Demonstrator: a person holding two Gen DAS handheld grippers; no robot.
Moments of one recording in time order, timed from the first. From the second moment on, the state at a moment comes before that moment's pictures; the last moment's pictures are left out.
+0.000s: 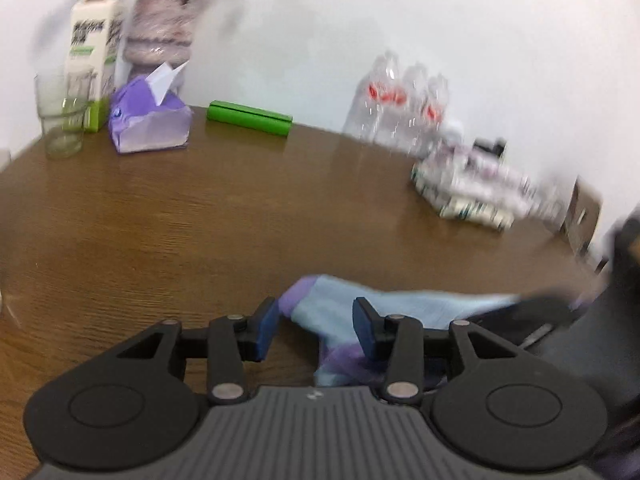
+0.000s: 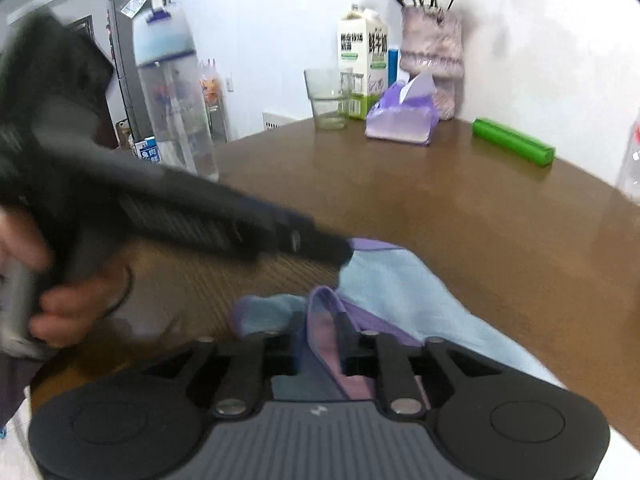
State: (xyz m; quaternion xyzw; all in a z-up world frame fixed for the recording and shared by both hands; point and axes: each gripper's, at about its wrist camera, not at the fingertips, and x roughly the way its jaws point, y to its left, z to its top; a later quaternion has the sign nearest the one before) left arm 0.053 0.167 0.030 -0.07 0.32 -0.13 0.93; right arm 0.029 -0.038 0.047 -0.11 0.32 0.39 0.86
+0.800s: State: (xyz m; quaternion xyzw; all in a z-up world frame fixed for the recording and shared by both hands) left arm 0.058 0.055 0.007 0.09 0.31 -0.05 0.94; right arm -0.034 -0.304 0.009 0.01 0.31 0.04 0.95
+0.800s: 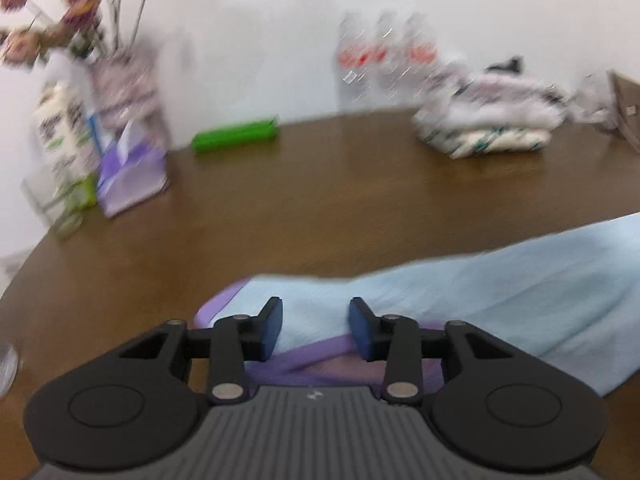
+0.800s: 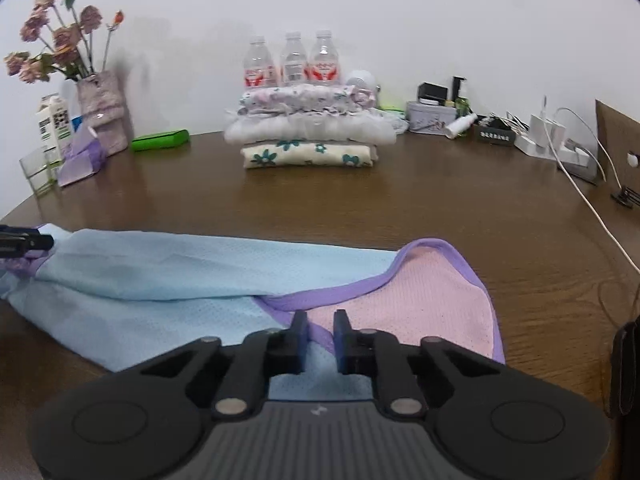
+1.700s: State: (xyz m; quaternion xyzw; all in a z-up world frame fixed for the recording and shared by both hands) left arm 0.050 0.056 0.012 0.04 0.34 -0.03 0.94; right arm 0.002 -0.382 0.014 0.15 0.33 -0.04 0.93
